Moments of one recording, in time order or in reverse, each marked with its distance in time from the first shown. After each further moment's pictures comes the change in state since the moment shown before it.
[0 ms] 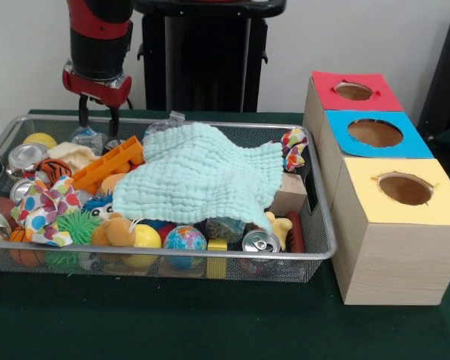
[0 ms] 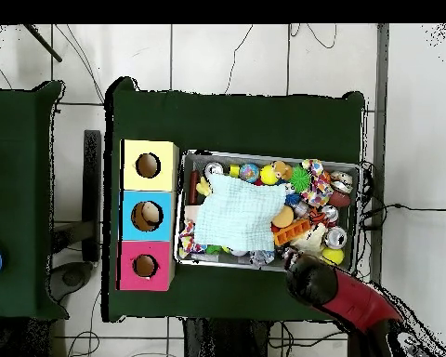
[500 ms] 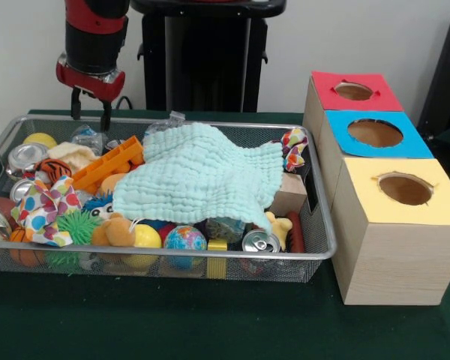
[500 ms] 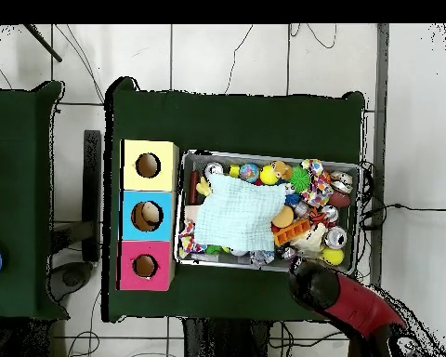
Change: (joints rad) arm 0.021 0.000 -0.046 -0.002 0.000 -0.011 0.000
